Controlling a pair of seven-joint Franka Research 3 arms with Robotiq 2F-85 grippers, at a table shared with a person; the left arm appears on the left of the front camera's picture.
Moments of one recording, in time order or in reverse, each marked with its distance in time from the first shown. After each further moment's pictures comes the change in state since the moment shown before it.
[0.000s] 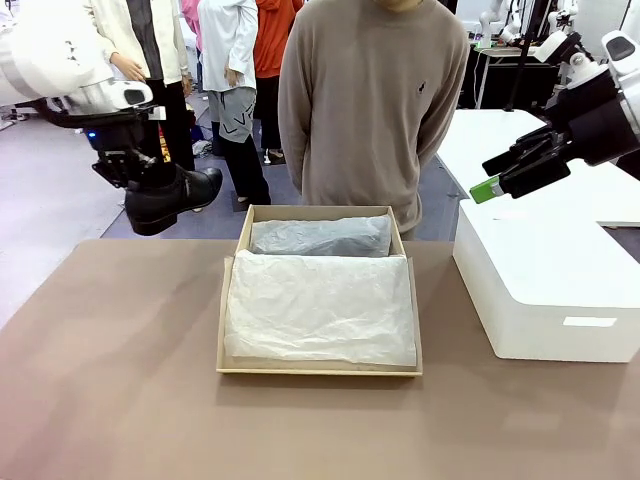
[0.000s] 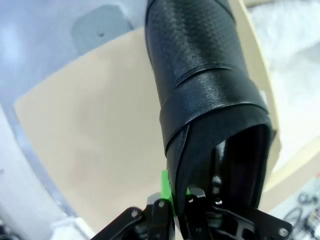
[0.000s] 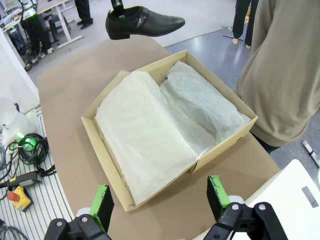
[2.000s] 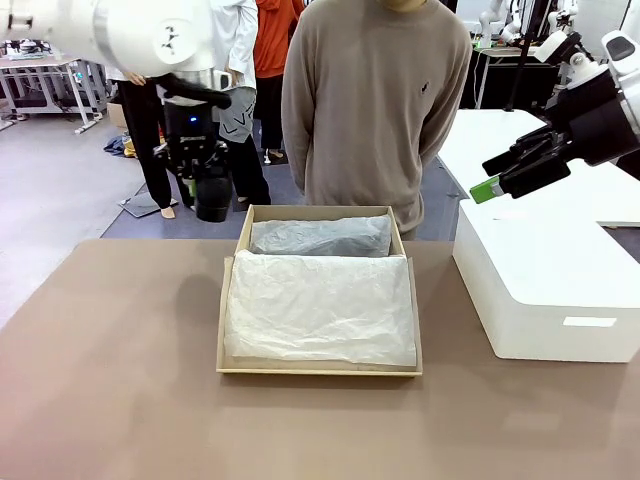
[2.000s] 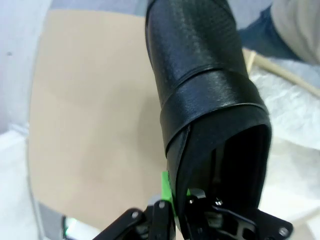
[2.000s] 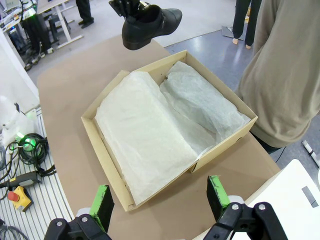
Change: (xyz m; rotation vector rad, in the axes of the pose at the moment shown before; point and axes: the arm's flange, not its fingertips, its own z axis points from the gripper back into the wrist) left arm 0.029 -0.160 0.010 0.247 -0.027 0.676; right arm 0.000 0.000 0.000 0.000 0.000 0.000
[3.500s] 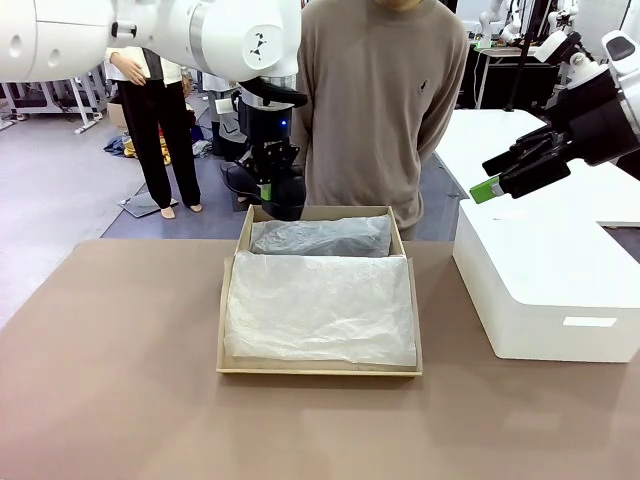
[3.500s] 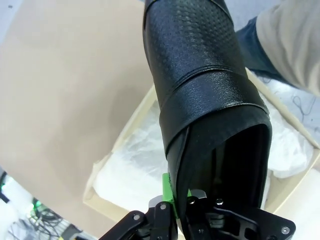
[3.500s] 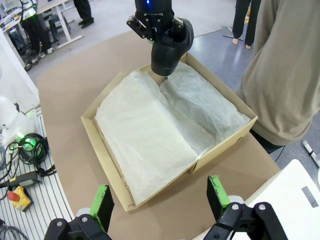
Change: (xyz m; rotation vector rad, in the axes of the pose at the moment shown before) left arm -0.048 -0.107 0.003 -0.037 0.014 0.323; right arm 0.000 0.000 0.000 0.000 0.000 0.000
